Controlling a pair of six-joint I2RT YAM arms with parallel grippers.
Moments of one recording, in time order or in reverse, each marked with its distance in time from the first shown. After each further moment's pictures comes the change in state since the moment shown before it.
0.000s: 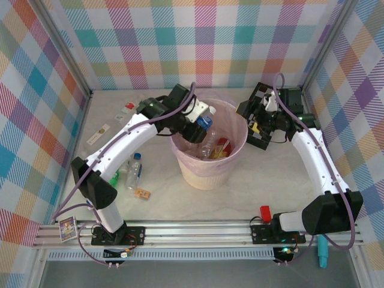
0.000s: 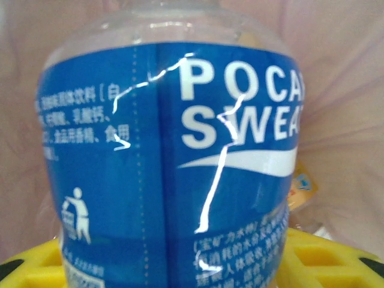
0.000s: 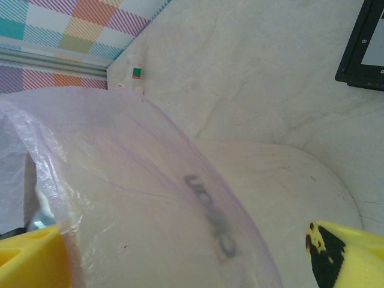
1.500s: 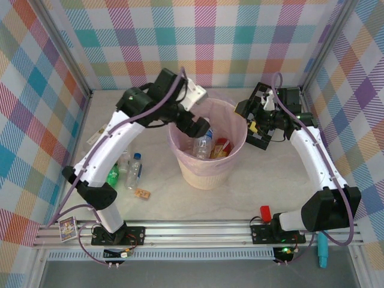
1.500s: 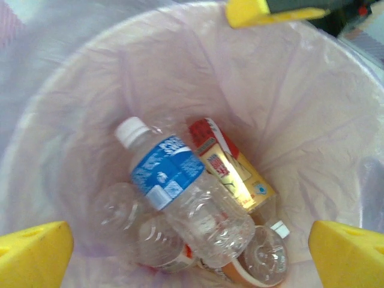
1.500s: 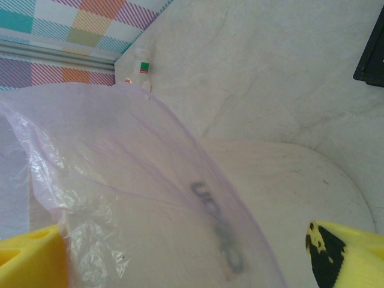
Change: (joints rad) left arm 0.012 -0.024 0.355 -0.180 -0.023 0.074; right arm 0.000 0.028 -0.007 0.037 -0.047 0.003
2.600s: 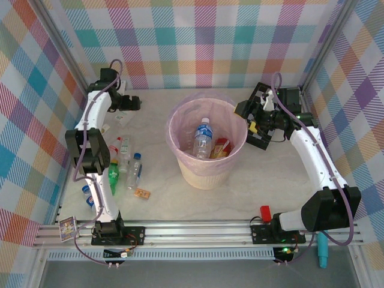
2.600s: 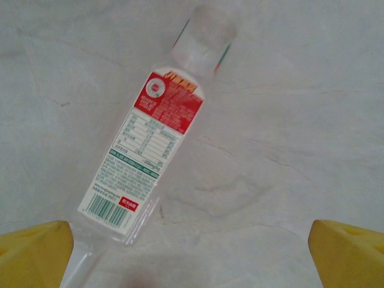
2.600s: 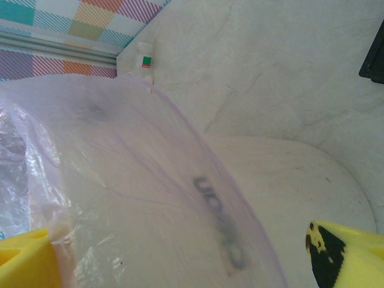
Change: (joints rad) left arm 0.766 0.412 -0.219 0.379 -0.079 -0.029; right arm 0.000 0.000 0.000 -0.010 -0.016 -0.022
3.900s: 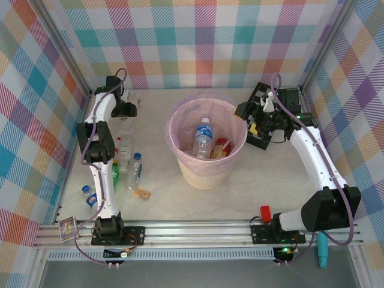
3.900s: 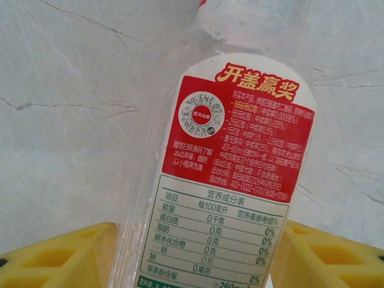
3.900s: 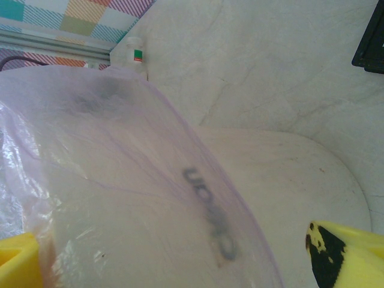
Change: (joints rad) left arm 0.027 0.266 0.190 -0.042 -0.015 0.040; right arm 0.000 0.000 0.000 -0.029 0.003 -0.005
